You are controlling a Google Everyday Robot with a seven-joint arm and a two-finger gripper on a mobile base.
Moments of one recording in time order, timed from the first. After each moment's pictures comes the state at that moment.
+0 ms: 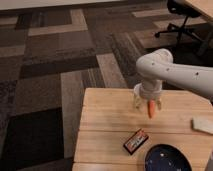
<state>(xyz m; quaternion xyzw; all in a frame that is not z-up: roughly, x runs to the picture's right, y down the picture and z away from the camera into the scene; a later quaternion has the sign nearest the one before) 0.262 0.093 0.704 -0.17 0.33 0.74 0.57</state>
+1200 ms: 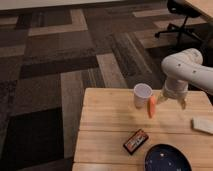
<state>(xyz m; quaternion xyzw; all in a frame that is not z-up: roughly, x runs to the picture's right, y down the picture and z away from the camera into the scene) 0.342 0.081 0.694 -0.10 0.33 0.76 0.55</state>
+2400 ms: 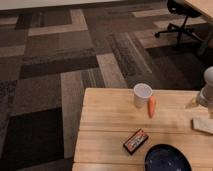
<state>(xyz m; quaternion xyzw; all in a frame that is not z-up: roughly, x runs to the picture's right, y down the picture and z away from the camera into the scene) 0.493 0.126 0.744 -0.13 0.32 0.77 0.54</state>
